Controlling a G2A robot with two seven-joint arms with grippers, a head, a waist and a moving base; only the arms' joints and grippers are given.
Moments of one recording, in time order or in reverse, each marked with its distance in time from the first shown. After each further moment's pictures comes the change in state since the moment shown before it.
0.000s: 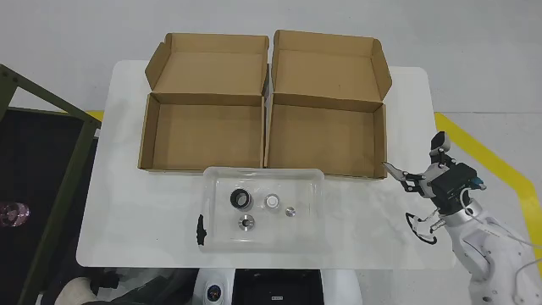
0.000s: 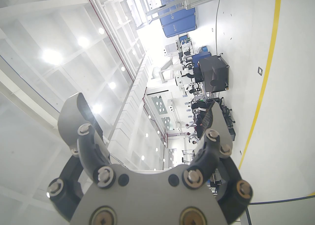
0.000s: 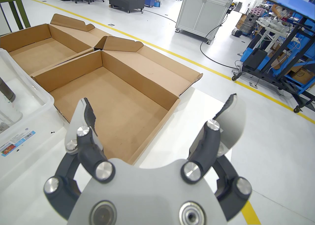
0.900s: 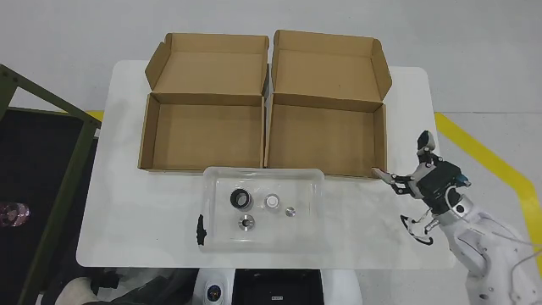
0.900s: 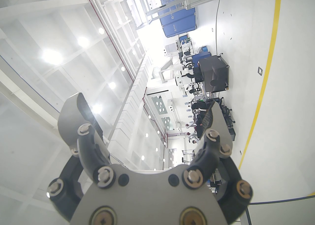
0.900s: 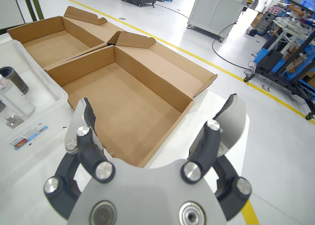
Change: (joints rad) left arm 0.000 0.000 0.000 0.000 0.000 0.000 0.000; right arm 0.026 0.008 -0.035 -0.034 -0.015 -0.087 0.072
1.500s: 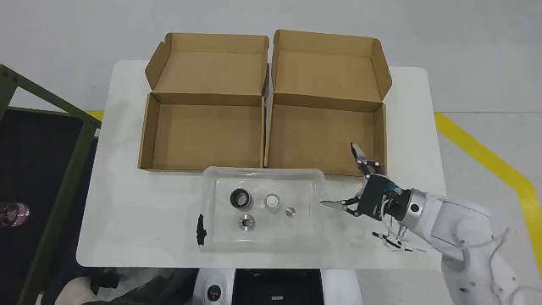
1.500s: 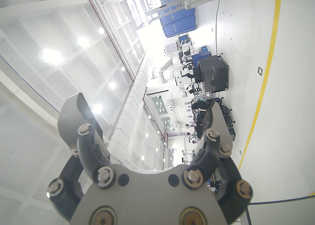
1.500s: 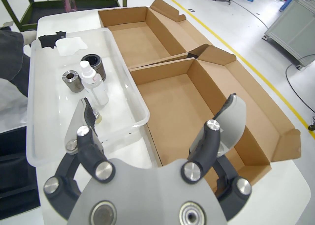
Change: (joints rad) left arm 0.000 0.000 0.000 0.000 0.000 0.000 0.000; right arm 0.130 0.020 -0.232 -0.139 0.012 -0.270 0.325
